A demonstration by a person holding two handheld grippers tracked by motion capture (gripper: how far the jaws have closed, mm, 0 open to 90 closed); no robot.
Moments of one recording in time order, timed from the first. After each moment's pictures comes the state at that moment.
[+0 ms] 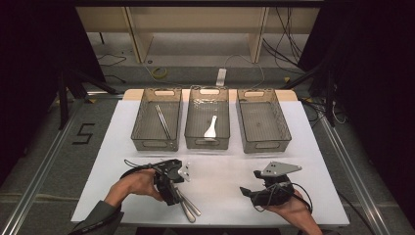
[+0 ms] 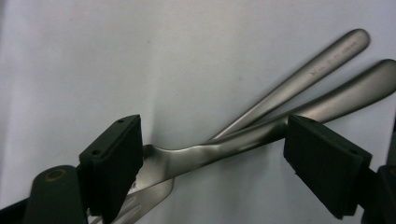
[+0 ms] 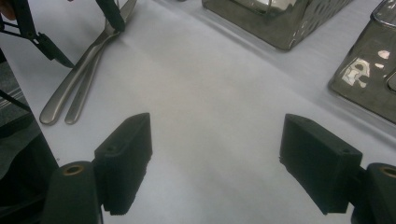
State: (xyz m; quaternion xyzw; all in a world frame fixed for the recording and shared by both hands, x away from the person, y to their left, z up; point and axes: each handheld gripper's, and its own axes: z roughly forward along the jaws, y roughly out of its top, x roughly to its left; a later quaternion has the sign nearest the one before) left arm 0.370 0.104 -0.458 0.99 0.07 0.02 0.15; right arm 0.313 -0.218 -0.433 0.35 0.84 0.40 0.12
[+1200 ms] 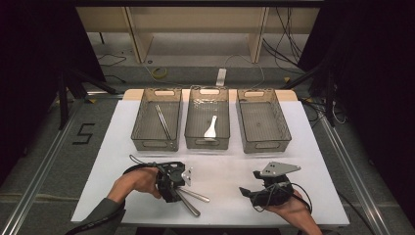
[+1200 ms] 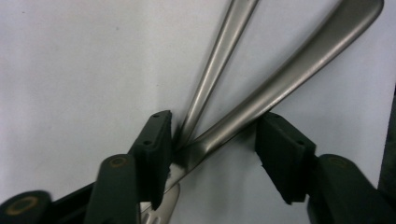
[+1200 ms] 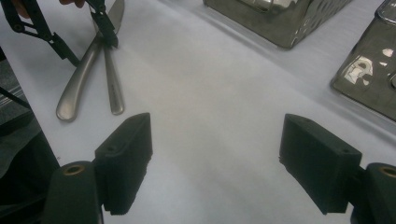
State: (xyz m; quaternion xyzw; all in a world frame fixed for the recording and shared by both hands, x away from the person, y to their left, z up) left arm 0.373 0.099 -0.463 0.99 0.02 0.01 0.11; right arm 0.313 -0.217 -0.434 0.35 0.84 0.39 0.12
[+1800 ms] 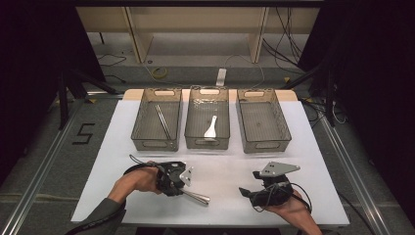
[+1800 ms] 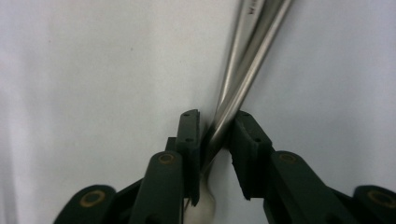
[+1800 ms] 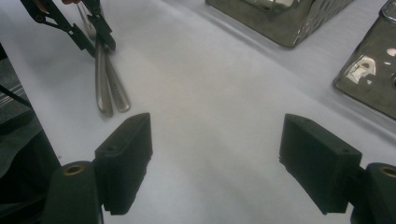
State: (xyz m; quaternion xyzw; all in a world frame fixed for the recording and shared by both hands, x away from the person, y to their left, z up) left arm 0.372 0.099 -0.461 0.99 -0.02 0.04 0.14; right arm 0.313 -0.216 -0.434 0.34 0.84 0.39 0.12
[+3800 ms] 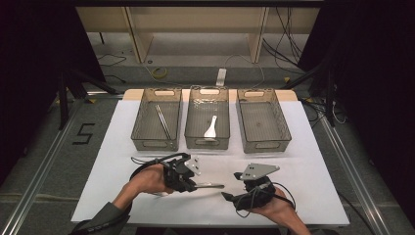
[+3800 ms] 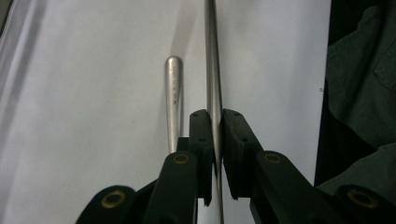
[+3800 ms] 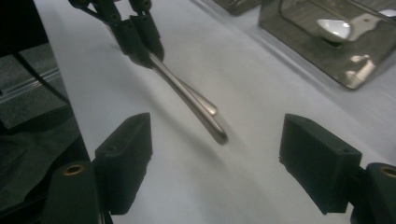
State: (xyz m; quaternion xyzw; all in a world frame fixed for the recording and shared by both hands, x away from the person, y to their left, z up) left arm 0.367 0.078 -0.425 0.97 0.08 0.00 0.23; right arm 0.311 -0.171 -0.430 0.27 0.87 0.41 0.10
